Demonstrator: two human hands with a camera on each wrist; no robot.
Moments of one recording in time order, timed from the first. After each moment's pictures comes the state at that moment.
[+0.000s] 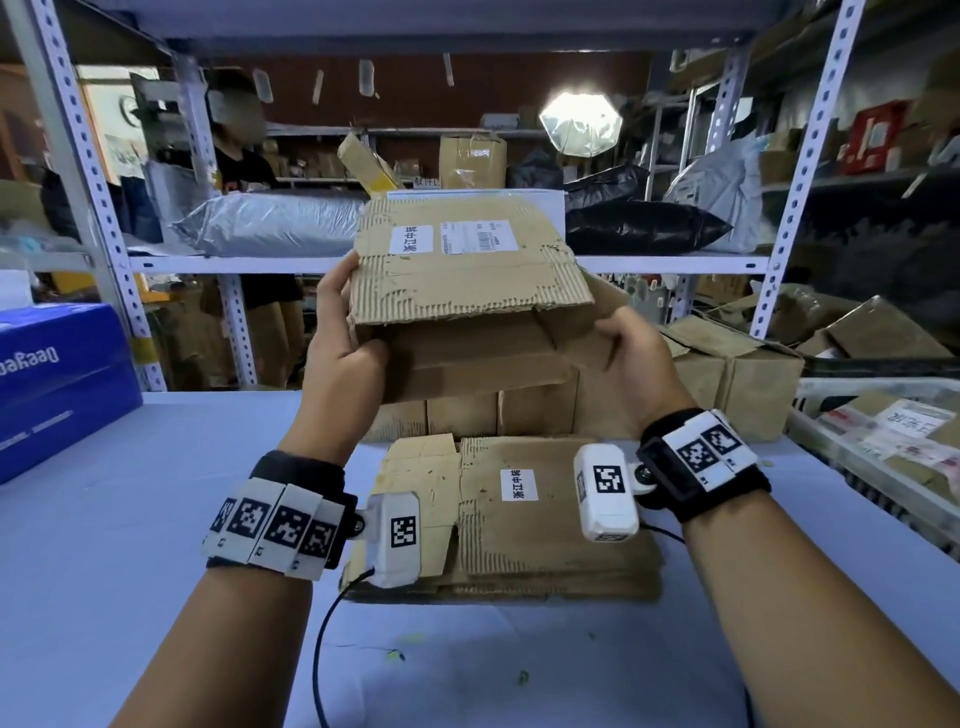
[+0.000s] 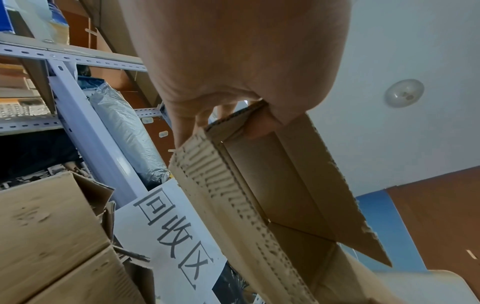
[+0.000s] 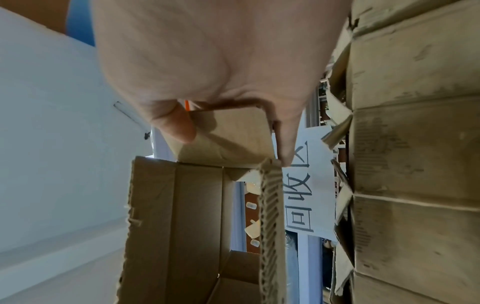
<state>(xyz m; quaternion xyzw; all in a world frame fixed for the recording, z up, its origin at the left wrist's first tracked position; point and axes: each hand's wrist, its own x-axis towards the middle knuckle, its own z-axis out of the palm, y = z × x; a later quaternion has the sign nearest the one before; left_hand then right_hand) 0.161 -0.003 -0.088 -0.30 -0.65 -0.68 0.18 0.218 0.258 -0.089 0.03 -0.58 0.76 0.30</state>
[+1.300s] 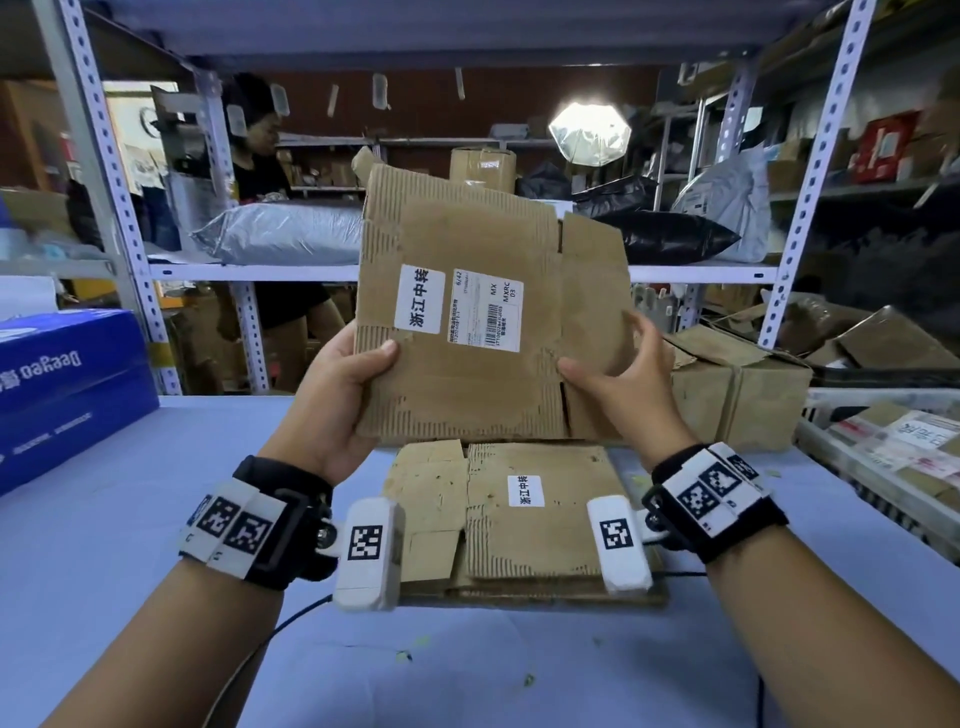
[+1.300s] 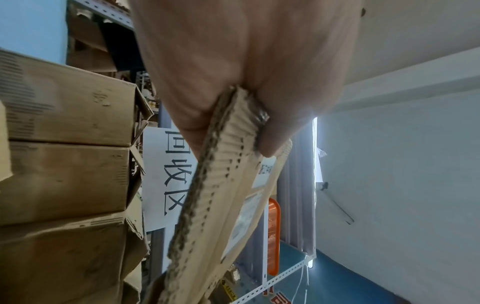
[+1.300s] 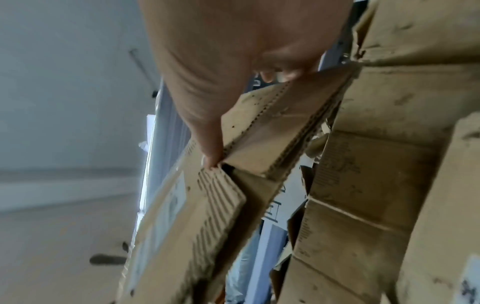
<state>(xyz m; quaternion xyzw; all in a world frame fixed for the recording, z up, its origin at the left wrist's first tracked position) 0.153 -0.016 -0.097 -0.35 -0.49 -0.80 -0.06 0.228 0.262 -0.111 -0.10 -0.77 0.50 0.39</state>
